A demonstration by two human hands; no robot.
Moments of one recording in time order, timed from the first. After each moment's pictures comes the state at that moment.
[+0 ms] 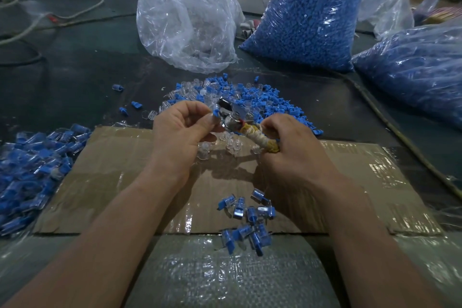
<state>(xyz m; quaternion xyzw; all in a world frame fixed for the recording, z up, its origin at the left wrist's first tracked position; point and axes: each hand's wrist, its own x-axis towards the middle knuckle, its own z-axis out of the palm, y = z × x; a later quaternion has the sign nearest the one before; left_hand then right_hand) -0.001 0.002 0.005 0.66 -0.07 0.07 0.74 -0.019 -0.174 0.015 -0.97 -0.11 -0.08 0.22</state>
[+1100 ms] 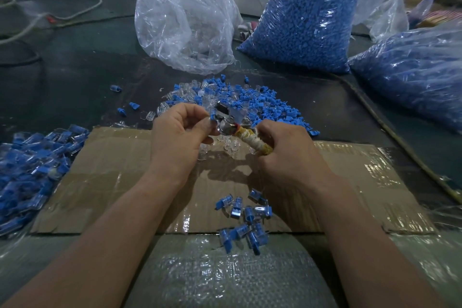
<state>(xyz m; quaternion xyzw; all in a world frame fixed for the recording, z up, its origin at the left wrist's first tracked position) -0.005 0.000 0.005 0.72 -0.06 0.12 0.68 -0.022 -0.166 0.022 -0.97 -0.10 -0.06 0.21</state>
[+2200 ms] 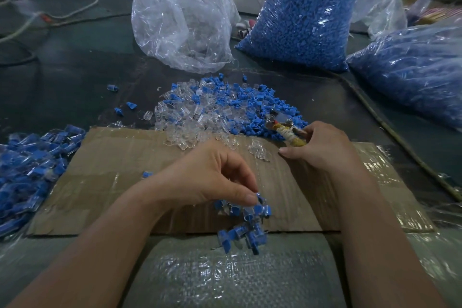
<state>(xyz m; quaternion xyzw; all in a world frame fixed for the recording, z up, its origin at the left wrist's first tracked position) -0.024 0.000 0.012 0.70 -0.29 -0.27 0.59 0.002 -0.229 0.007 -0.97 0.17 -0.02 0.16</state>
